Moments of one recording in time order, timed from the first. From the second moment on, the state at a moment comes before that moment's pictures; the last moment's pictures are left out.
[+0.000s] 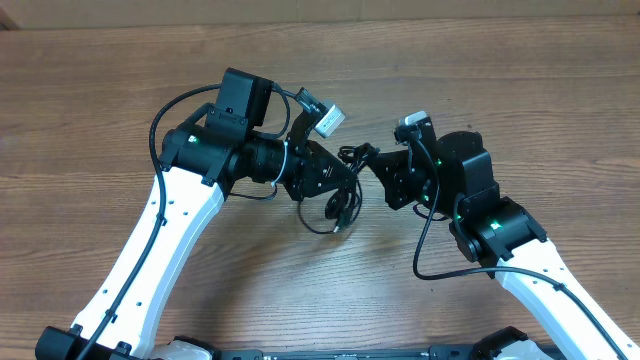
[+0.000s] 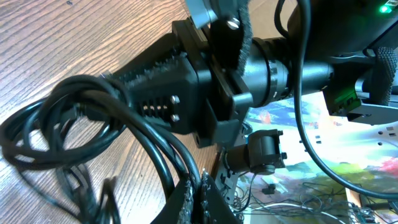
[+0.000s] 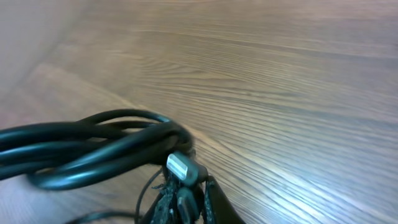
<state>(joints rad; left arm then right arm) -0.37 1.49 1.41 -0.94 1.00 0.10 0.42 1.19 0.84 -0.25 -0.29 0.22</state>
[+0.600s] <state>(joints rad) -0.37 1.49 1.41 -0.95 0.99 0.10 0.42 1.19 0.84 -0.30 -0.10 0.35</state>
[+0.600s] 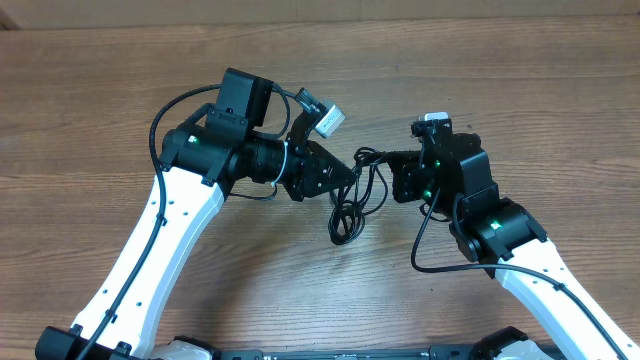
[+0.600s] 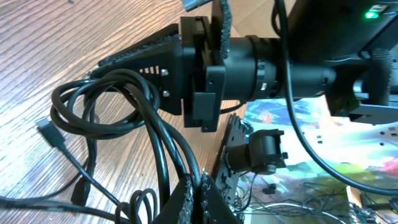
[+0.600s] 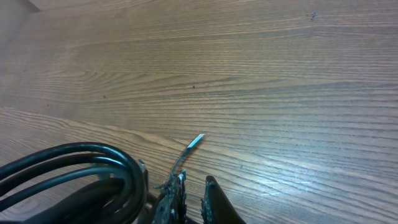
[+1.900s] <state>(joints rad) -0.37 1.49 1.41 -1.00 0.87 0.11 0.42 1.19 0.84 -0.25 -0.38 -0.15</state>
